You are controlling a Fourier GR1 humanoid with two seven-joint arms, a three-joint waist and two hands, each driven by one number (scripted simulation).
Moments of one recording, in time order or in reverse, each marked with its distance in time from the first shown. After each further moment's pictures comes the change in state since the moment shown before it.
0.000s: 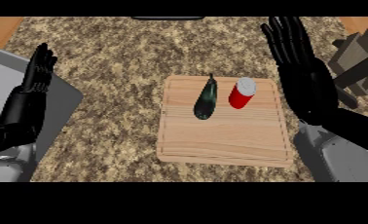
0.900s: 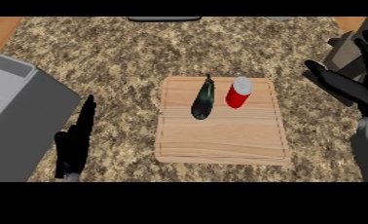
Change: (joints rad) left arm 0.172 -0.214 -0.115 0.168 -0.011 0.065 0.155; right arm 0.120 -0.109 -0.301 0.066 0.181 -0.434 0.313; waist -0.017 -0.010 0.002
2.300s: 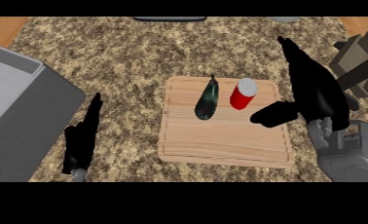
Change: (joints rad) left arm -0.030 -0.035 0.002 0.025 -0.037 -0.018 0.027; right arm -0.284 -0.226 0.602 -0.187 0.536 0.443 1.041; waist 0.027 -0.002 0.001
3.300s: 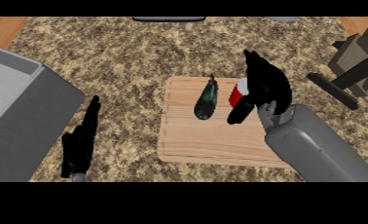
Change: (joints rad) left arm 0.030 -0.018 0.023 -0.001 -0.018 -0.019 -0.053; right arm -0.087 0.228 0.048 0.283 0.062 0.159 0.036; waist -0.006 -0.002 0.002
